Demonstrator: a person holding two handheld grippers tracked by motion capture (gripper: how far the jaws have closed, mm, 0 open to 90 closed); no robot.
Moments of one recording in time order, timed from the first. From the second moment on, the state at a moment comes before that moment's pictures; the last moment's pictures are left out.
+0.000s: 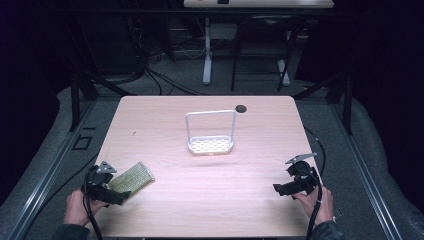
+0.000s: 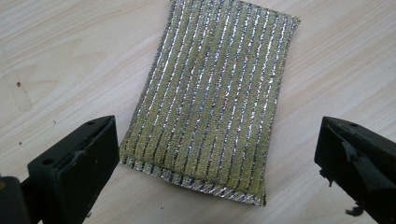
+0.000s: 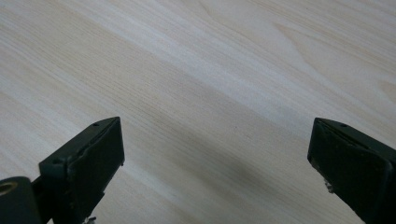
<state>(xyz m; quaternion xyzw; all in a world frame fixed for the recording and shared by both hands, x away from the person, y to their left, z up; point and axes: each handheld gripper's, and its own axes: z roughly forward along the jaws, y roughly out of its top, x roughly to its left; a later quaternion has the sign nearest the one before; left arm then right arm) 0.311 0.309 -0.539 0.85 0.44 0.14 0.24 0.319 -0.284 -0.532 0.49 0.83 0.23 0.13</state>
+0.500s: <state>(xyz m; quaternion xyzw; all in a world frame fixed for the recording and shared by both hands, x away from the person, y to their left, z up) 0.320 0.306 -0.540 0.86 0.43 0.14 0.24 0.320 -0.279 -0.532 0.48 0.84 0.23 0.13</state>
